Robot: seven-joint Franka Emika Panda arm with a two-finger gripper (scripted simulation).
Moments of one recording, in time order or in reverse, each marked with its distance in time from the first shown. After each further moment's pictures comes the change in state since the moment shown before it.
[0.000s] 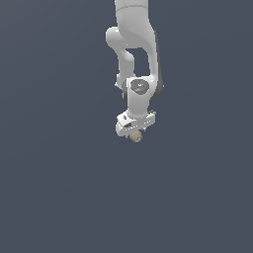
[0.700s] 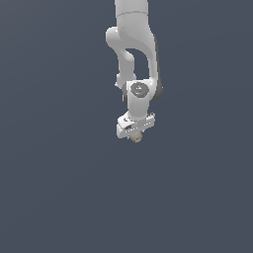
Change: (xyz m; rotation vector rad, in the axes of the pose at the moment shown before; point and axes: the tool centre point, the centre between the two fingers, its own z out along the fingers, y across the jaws) arm 0.001 0.000 0.015 -0.001 0.002 -0.002
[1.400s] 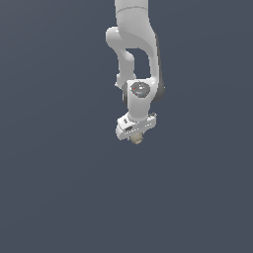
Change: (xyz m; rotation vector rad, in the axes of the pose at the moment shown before) arm 0.017 0.007 -0.015 0.000 -0.001 0.001
